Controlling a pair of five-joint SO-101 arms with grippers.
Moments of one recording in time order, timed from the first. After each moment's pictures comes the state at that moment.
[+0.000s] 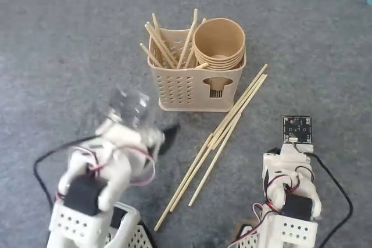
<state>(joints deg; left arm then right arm) 13.4 -75.4 57.7 71.2 -0.4 8.6 -102.7 95.5 65.8 9.0</state>
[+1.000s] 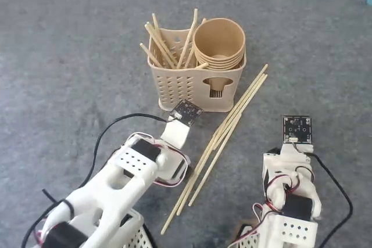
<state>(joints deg) 24.4 -29.5 68.4 53.0 3.3 8.6 -102.7 95.5 65.8 9.0</state>
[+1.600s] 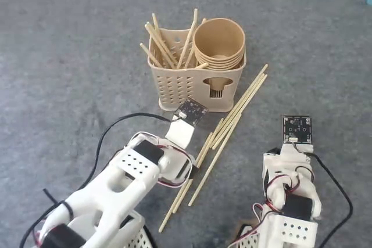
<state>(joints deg) 27.3 -31.2 67.2 53.0 4.7 8.6 -102.7 95.5 65.8 9.0</state>
